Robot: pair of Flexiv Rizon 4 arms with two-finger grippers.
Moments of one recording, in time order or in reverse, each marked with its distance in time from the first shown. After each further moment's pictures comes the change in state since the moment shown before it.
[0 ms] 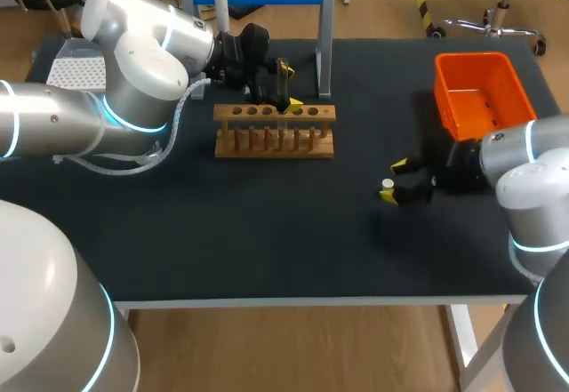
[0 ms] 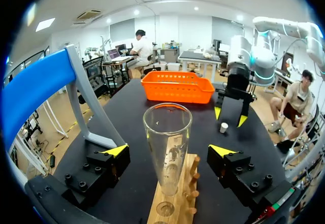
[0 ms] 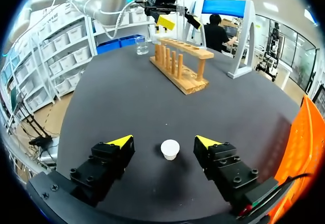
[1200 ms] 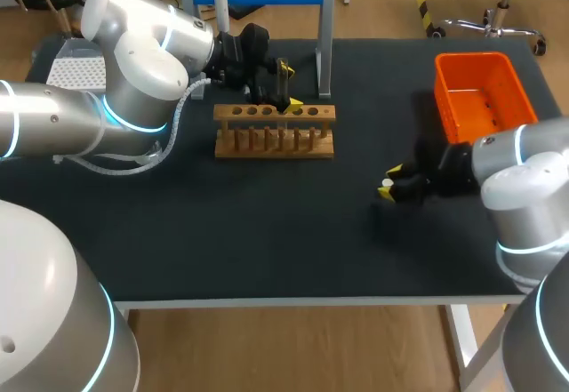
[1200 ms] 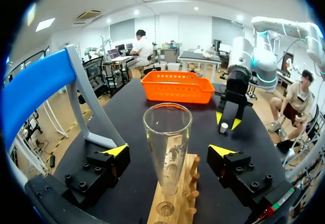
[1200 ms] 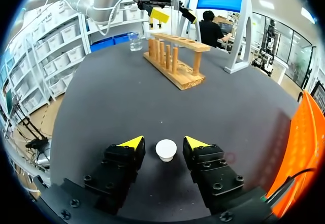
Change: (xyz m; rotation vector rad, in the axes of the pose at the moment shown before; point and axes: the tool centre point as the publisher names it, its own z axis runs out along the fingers) left arm 0.000 0.000 0.000 0.000 0.000 0.000; right arm -0.005 -0.004 0.011 0.021 -0.046 0.018
